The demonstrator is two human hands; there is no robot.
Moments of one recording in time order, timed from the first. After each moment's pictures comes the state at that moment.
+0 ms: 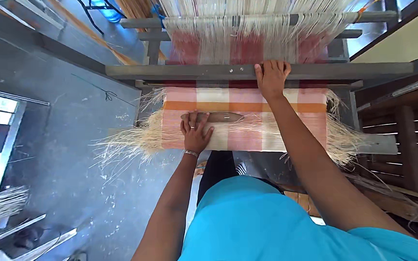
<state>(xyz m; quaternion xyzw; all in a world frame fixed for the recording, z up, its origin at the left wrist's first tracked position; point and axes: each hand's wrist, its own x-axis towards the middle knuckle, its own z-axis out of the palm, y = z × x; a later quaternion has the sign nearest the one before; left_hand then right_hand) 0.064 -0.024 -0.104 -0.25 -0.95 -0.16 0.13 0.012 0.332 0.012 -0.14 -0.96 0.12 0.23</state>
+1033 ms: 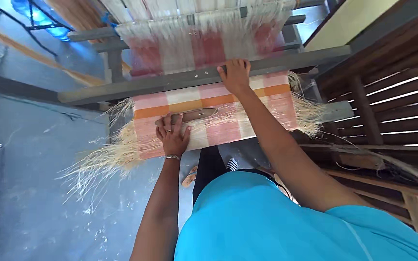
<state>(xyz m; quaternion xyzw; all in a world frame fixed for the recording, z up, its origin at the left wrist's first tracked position) 0.064 -0.019 -0.105 -0.26 -0.95 -0.16 0.11 0.044 0.322 0.026 -0.18 -0.96 0.16 0.14</state>
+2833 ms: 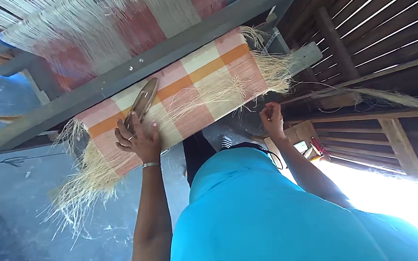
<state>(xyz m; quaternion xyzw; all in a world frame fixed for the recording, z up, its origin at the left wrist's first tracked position) 0.076 -0.001 -0.071 -0.20 -0.96 -0.14 0.12 0.404 0.321 -0.076 -0.44 -0.76 0.44 0.20</state>
